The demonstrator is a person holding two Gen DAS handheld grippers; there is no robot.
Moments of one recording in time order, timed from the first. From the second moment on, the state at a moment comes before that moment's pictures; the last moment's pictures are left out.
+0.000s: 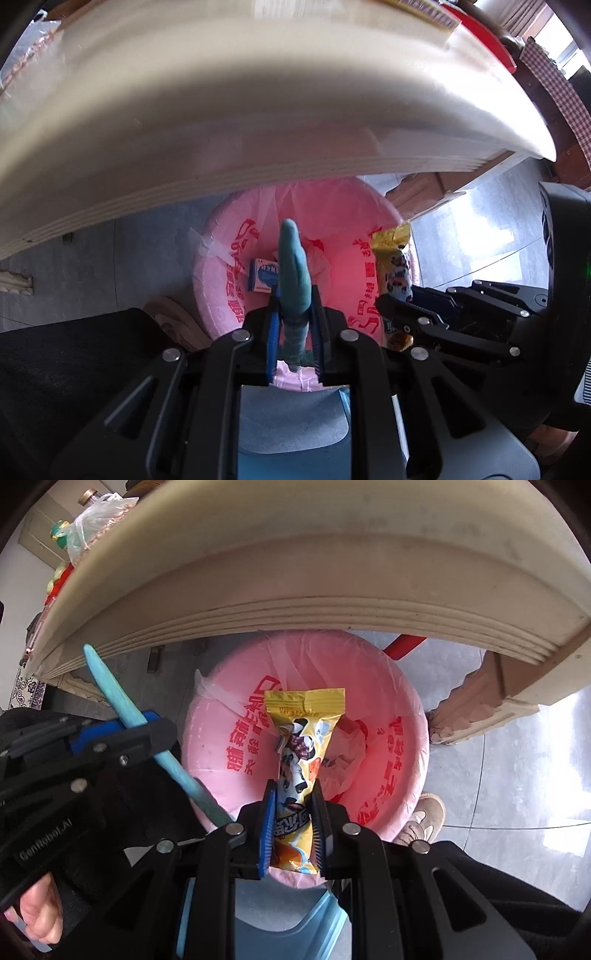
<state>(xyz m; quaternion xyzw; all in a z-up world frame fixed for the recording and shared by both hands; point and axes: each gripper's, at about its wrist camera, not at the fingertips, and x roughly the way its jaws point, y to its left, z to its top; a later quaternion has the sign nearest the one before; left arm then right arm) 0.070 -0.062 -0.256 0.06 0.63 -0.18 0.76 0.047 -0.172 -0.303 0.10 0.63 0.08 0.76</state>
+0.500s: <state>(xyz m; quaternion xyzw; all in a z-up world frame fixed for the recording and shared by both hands) 0.078 -0.069 -0.274 0.07 0.64 -0.17 0.75 0.058 -0.169 -0.331 0.10 0.64 0.09 0.75</state>
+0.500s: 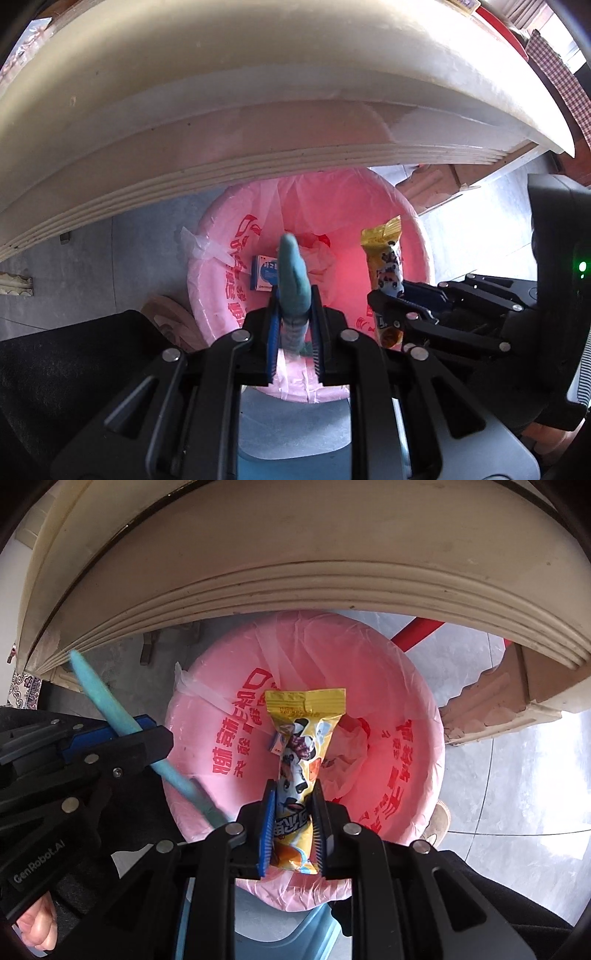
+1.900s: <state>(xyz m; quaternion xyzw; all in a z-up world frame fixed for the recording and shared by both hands) 0.063 -0.050 -0.141 0.16 0.61 -0.21 0.75 0.028 -0.196 -0.199 0.11 0.55 0.13 0.82</state>
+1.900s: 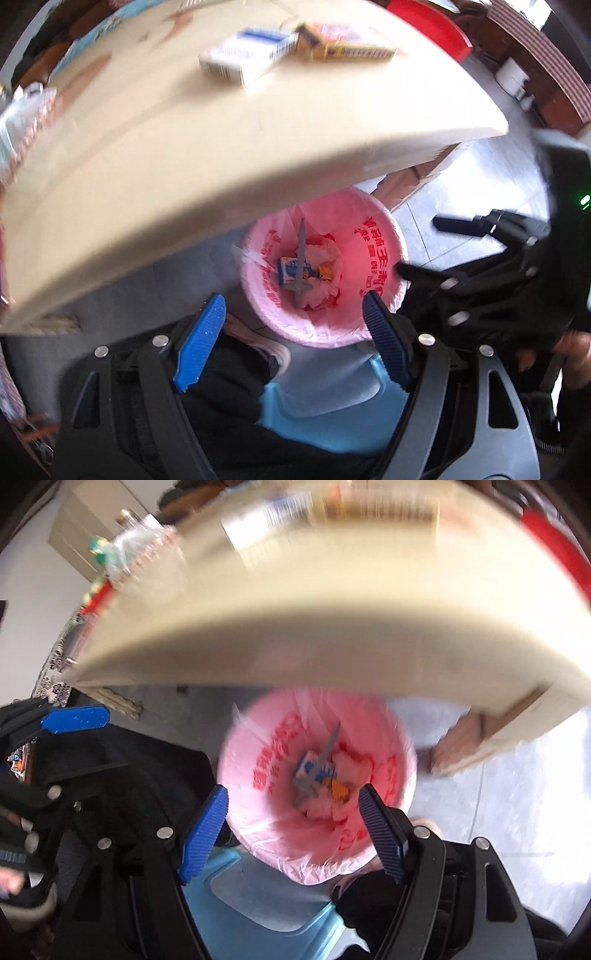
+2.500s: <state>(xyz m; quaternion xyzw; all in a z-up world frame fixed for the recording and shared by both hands) 0.123 -0.080 0.015 0.28 0.55 -0.31 0.72 0.060 -0.220 0.039 -0.02 0.42 0.26 0.87</state>
